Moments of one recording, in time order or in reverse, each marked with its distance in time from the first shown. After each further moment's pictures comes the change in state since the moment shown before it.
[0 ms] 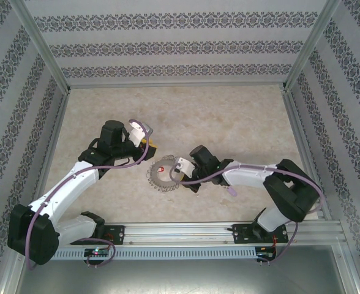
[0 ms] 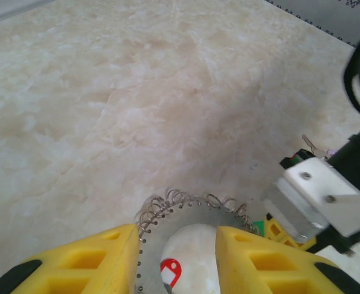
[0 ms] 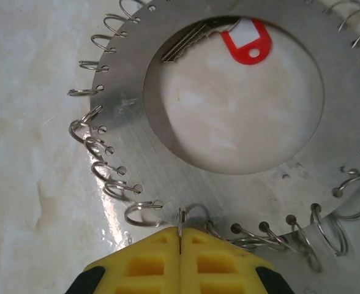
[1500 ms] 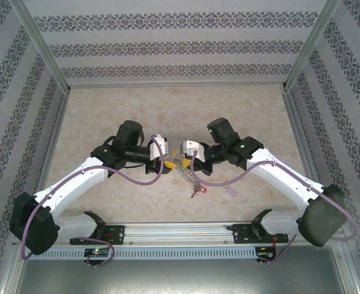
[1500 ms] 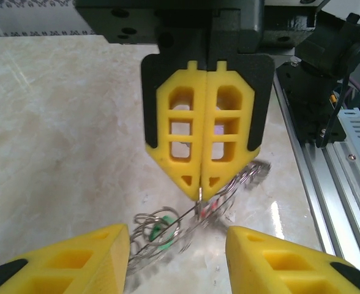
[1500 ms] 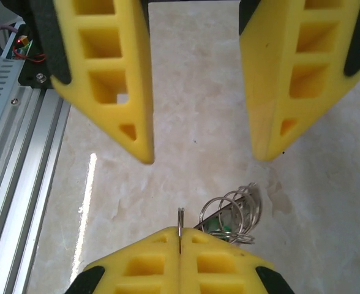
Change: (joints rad) left arm -0.193 0.090 0.095 -0.053 0.300 0.414; right arm -0.145 -0.249 0.346 -0.534 -0.306 -0.454
